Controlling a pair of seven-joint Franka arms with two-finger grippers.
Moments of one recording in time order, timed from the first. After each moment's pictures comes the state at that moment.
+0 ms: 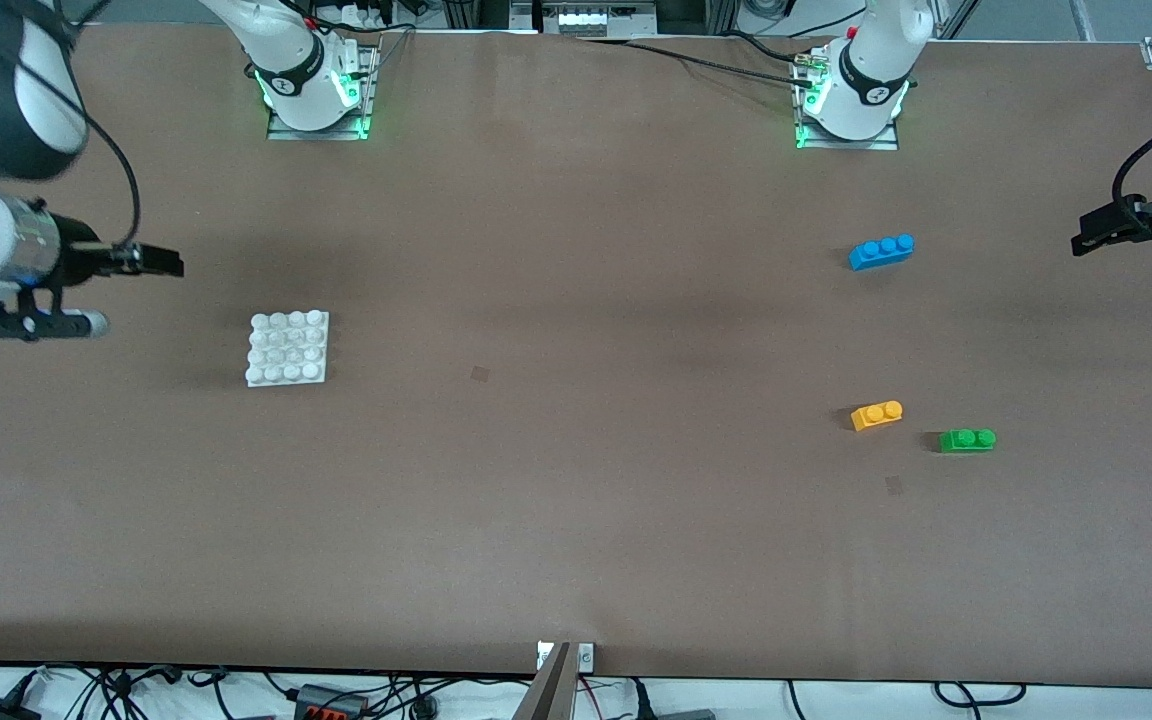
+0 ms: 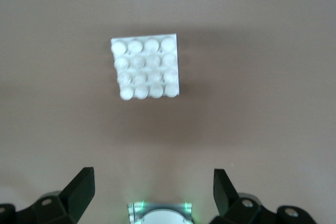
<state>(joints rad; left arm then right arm) 0.07 0.02 0.07 -1.63 0.02 1.53 0.14 -0.06 0.21 0.04 -1.73 -0.01 1.62 -0.01</state>
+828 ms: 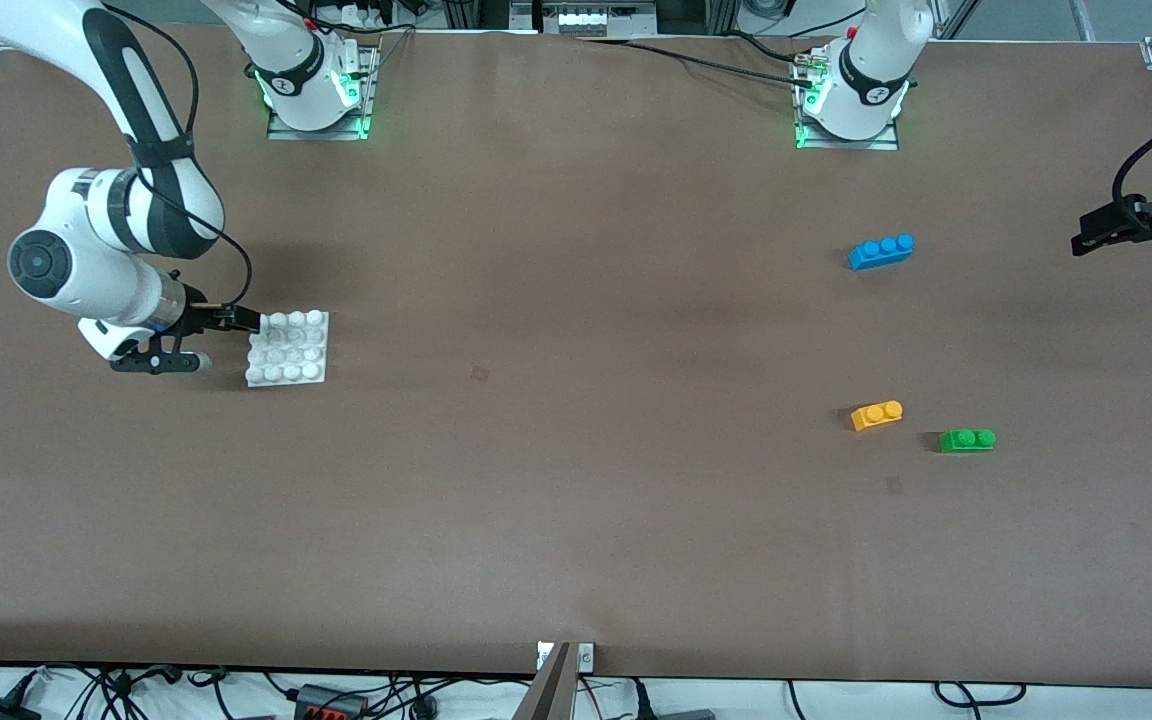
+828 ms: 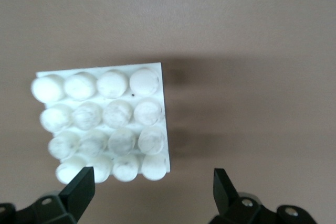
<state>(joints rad) 0.07 0.02 0.07 -1.63 0.02 1.53 0.14 -0.10 0.29 0.03 -2.20 -0.01 2.33 -0.06</state>
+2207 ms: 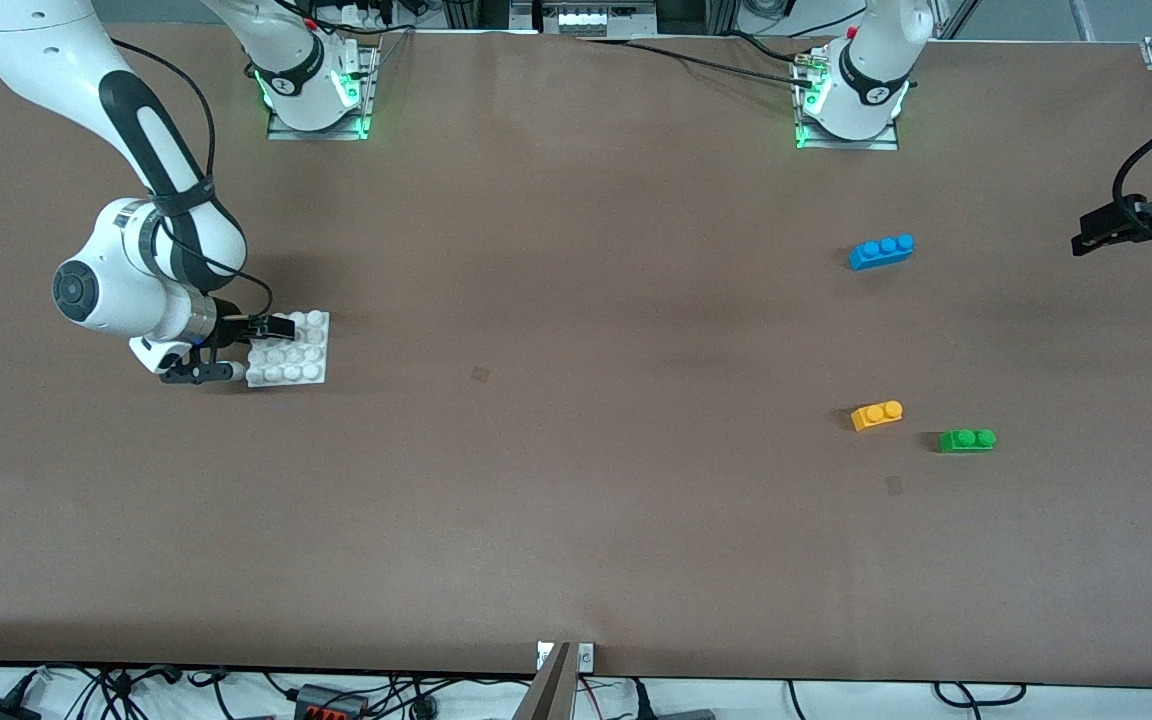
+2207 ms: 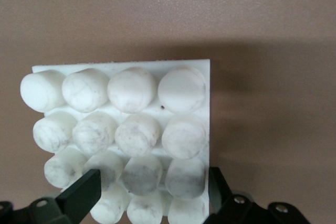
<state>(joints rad) 0.07 0.02 0.07 -1.63 0.02 1.53 0.14 -0.10 0.42 0.05 -2.20 0.21 2.42 -0.25</state>
